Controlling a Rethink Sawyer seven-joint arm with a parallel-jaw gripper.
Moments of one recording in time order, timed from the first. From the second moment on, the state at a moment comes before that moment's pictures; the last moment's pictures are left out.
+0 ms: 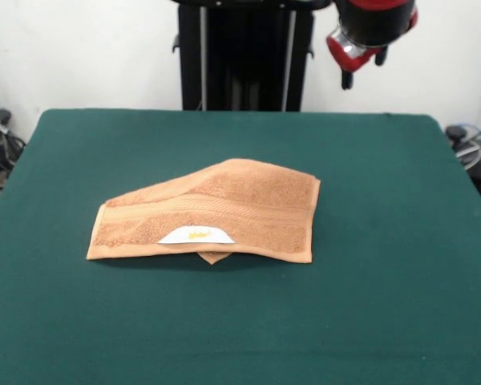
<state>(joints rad) -0.42 -0.71 0.48 1.78 -0.13 1.15 1.24</state>
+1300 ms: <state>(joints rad) -0.32 -0.64 0.41 1.77 -0.09 0.97 1.24</state>
